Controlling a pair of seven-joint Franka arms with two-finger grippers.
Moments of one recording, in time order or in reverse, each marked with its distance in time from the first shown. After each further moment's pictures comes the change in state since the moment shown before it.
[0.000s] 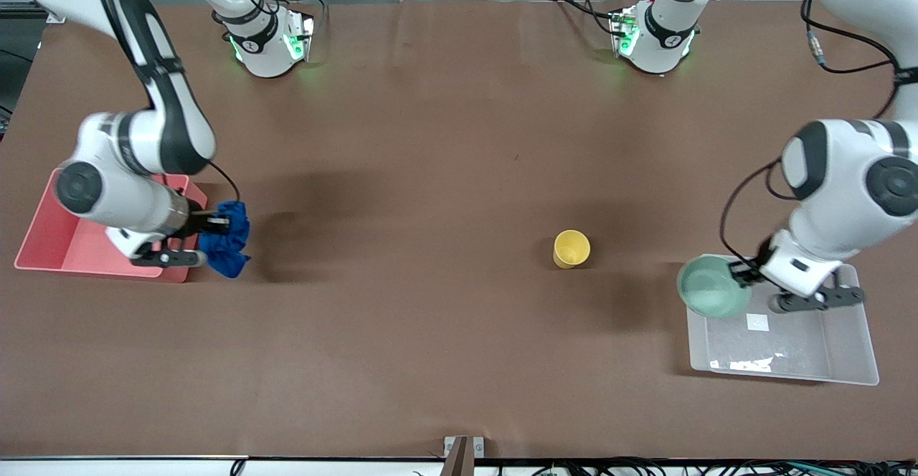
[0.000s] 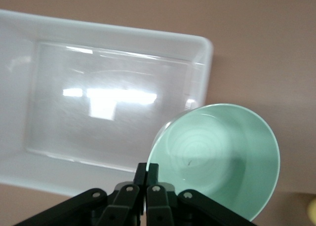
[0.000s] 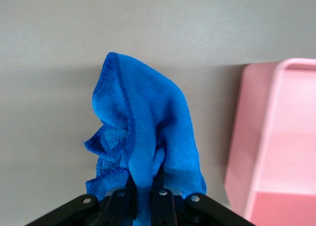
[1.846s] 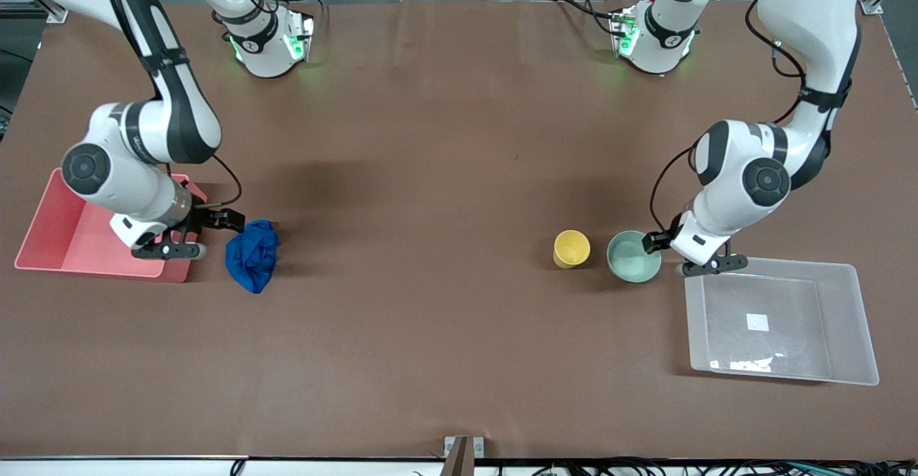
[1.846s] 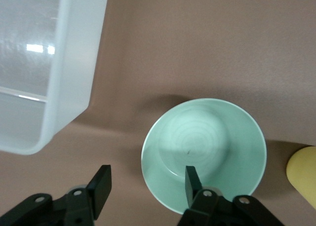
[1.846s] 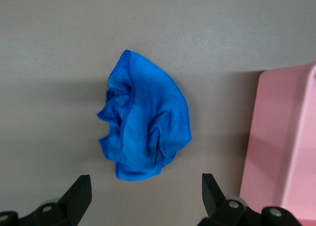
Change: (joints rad) left arm -0.156 -0.055 -0.014 -0.424 -0.113 0.256 -0.228; right arm 0.010 0.053 0.011 -0.129 0.000 0.247 -0.001
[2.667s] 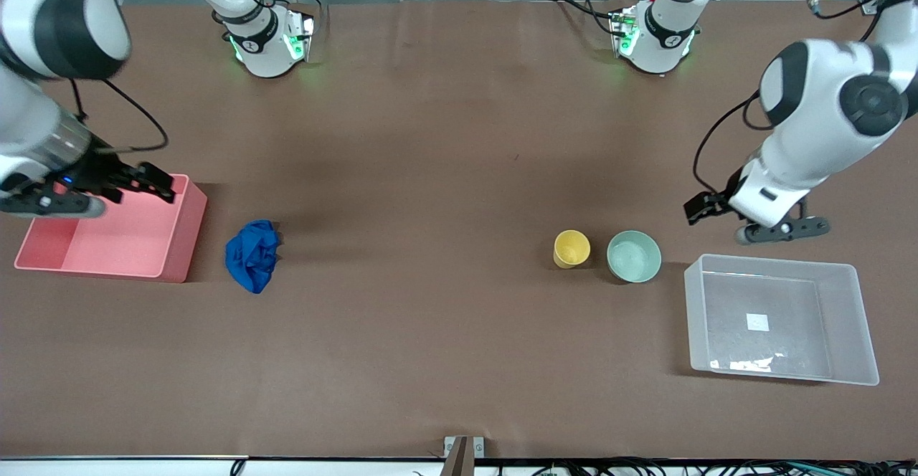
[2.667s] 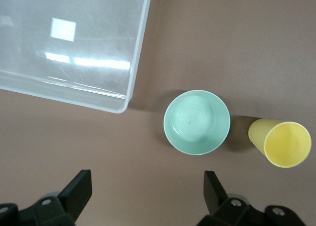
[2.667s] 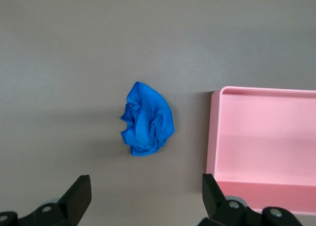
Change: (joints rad) left arm 0.012 -0.246 0.000 0.091 0.000 -0.331 0.023; right arm -0.025 -0.244 0.004 0.150 0.000 -0.292 0.000
